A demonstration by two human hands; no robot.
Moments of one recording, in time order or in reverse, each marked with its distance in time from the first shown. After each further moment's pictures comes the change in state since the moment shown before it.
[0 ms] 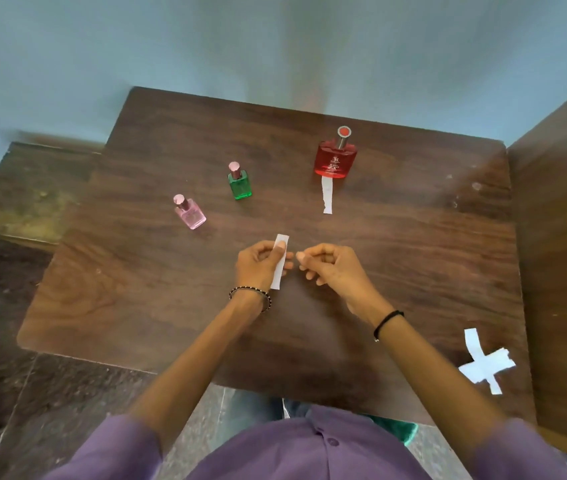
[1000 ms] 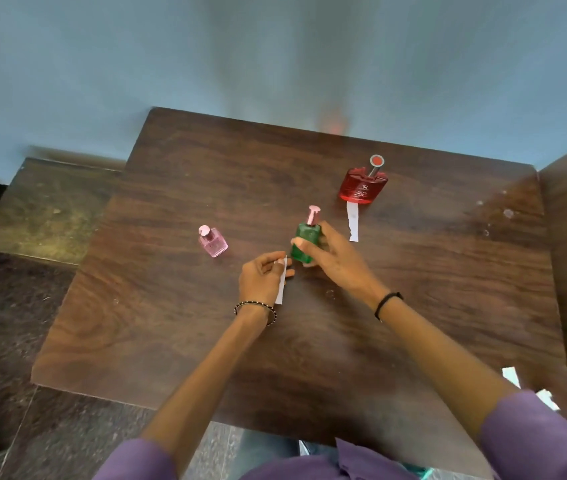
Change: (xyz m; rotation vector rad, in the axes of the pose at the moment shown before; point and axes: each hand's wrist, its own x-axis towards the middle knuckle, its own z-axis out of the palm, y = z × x) left_hand 0.051 0.009 -0.030 0.037 0.022 0.018; right_hand 0.081 -0.036 0.031 -0.126 -0.104 -0.180
